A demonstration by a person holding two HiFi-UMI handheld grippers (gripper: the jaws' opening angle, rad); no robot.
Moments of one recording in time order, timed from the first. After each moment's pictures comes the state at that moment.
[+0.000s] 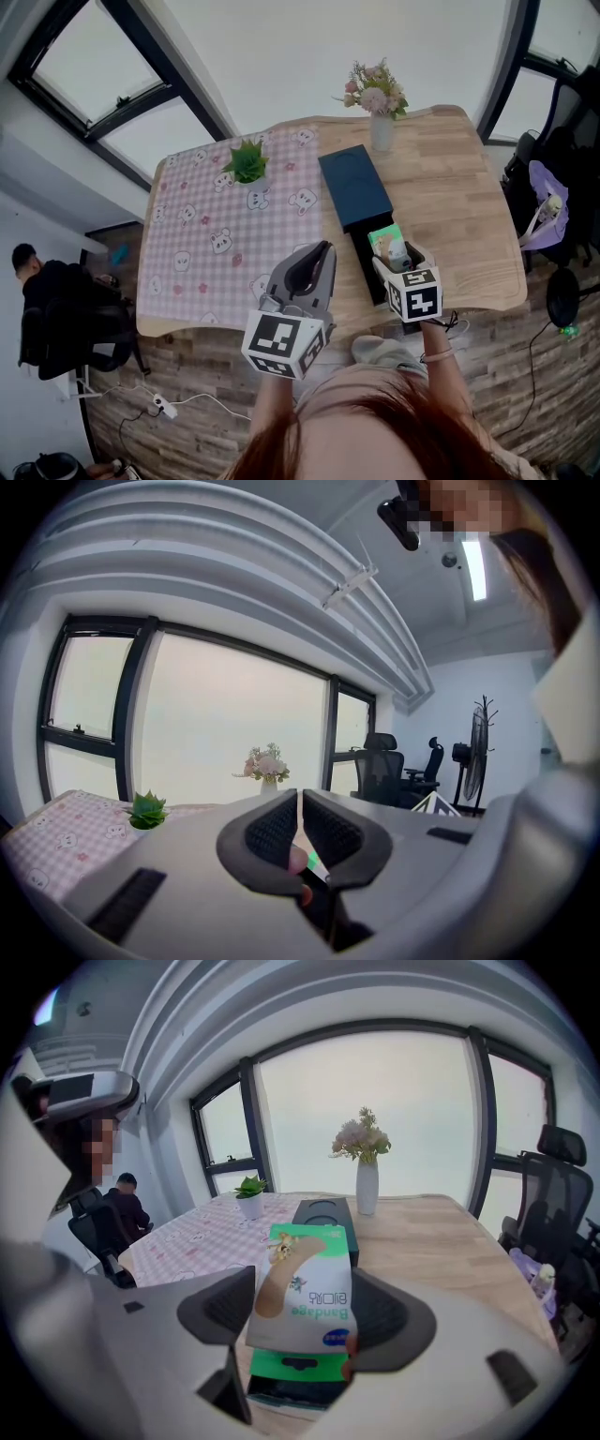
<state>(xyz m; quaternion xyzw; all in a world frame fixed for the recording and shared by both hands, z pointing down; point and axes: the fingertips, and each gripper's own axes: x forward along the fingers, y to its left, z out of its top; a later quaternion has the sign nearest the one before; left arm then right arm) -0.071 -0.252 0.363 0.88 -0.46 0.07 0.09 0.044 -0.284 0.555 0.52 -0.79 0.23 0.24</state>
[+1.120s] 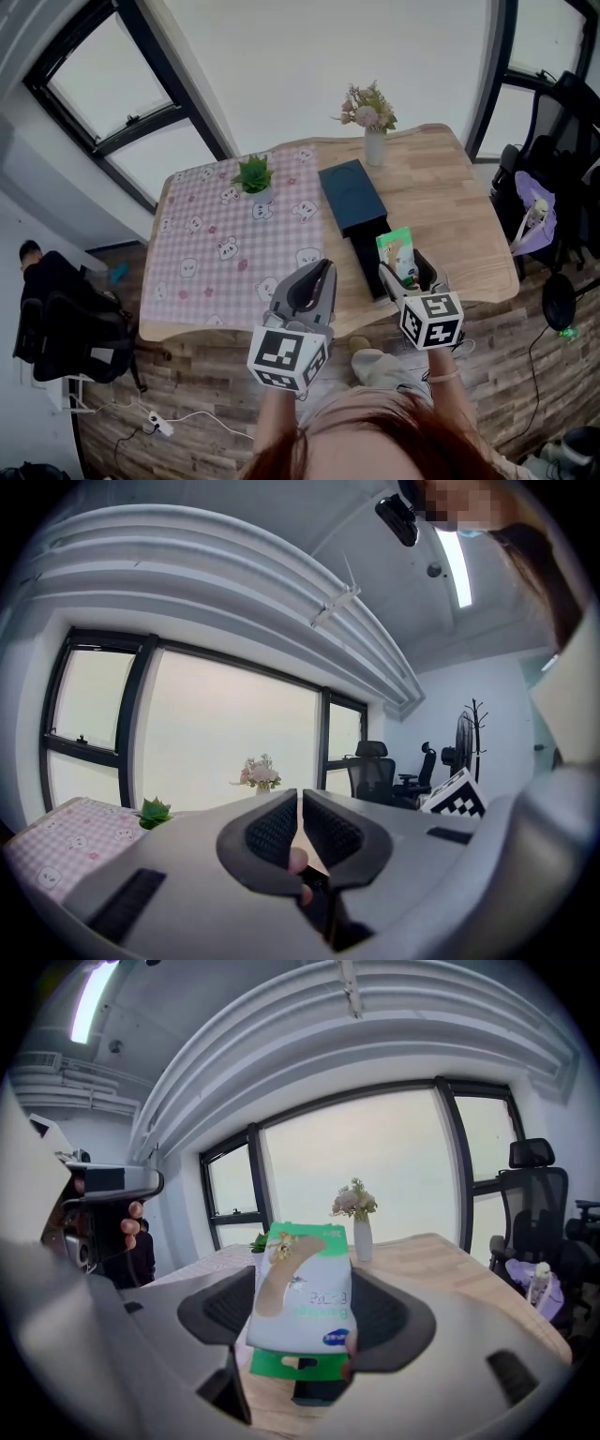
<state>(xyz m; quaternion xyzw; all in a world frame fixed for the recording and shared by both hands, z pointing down) -0.085 -0.176 0.342 0.89 -0.45 0.05 0.06 0.046 -0.210 0.456 0.57 -0.80 0.16 0.09</state>
